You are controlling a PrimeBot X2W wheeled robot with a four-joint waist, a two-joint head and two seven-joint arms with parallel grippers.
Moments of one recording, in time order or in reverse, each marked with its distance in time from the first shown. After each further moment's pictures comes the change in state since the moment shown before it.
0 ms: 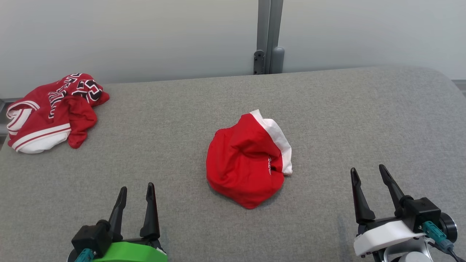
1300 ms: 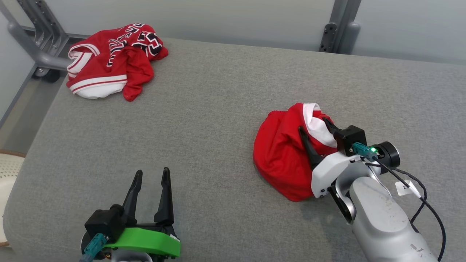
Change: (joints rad) left arm -0.067 -0.001 -0.080 -0.005 -0.027 0.018 0.000; right arm -0.532 -0.002 0.207 0.563 -0.058 0.000 0.052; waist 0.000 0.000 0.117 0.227
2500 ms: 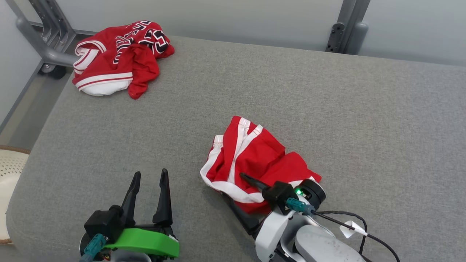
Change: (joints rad) left arm 0.000 0.000 0.007 0.011 0.002 0.003 0.000; right arm 0.073 0.002 0.572 -0.105 0.276 0.000 -0.047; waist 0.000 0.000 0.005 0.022
